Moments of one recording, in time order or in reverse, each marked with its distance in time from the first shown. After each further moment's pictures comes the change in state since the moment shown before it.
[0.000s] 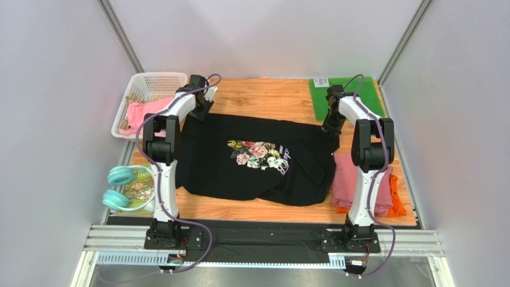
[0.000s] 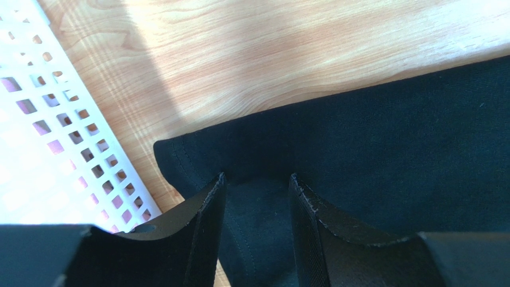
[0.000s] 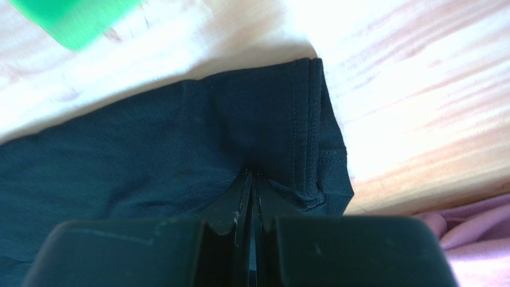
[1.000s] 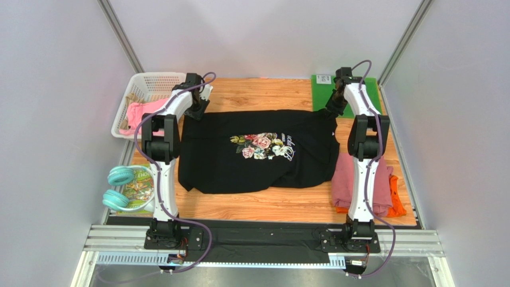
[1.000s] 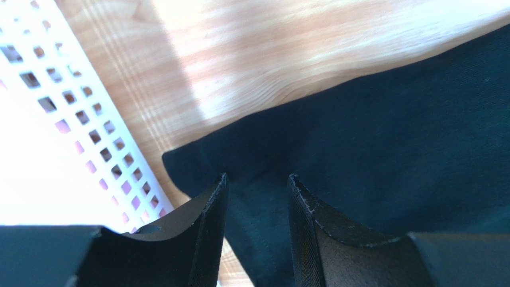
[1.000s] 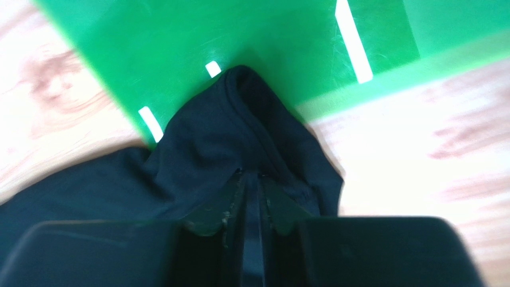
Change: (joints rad) left arm 0.030 0.029 0.078 -0.102 0.007 -0.032; right arm -0.074 0.306 0.554 -0.100 -0.113 -0.023
